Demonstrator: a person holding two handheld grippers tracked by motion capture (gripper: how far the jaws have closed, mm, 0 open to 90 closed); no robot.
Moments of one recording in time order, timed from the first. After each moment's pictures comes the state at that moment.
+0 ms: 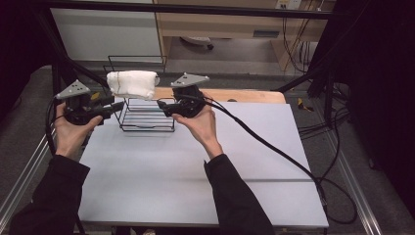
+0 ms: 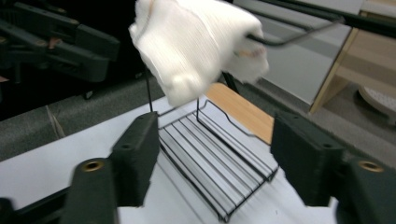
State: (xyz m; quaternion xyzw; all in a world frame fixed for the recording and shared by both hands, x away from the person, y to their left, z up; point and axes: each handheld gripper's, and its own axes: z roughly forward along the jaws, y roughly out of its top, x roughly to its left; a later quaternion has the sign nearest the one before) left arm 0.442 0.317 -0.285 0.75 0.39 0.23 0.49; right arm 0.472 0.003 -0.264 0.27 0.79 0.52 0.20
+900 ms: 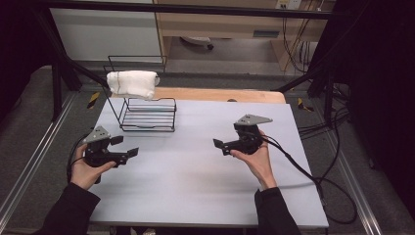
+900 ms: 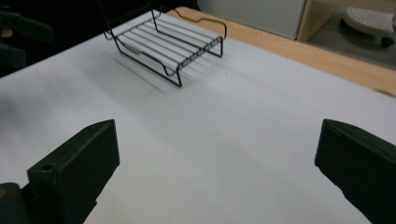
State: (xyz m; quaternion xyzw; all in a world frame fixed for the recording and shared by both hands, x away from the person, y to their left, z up) left arm 0.398 0.299 -0.395 0.77 0.39 0.17 0.47; right arm 0.429 -0.153 -0.363 0.36 0.78 0.48 0.16
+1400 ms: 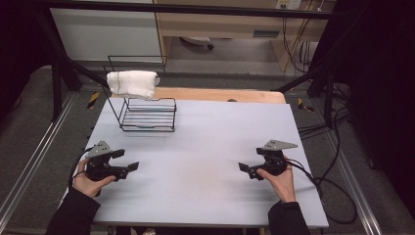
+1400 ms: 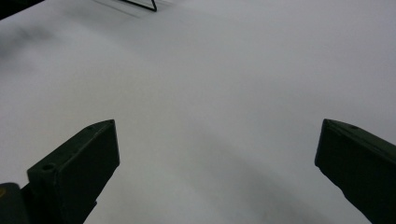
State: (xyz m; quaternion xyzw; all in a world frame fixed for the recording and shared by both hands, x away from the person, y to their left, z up) left arm 0.380 0.305 -0.426 0.79 0.39 0.16 0.45; right arm 0.392 -0.232 -0.426 0.40 0.78 0.46 0.12
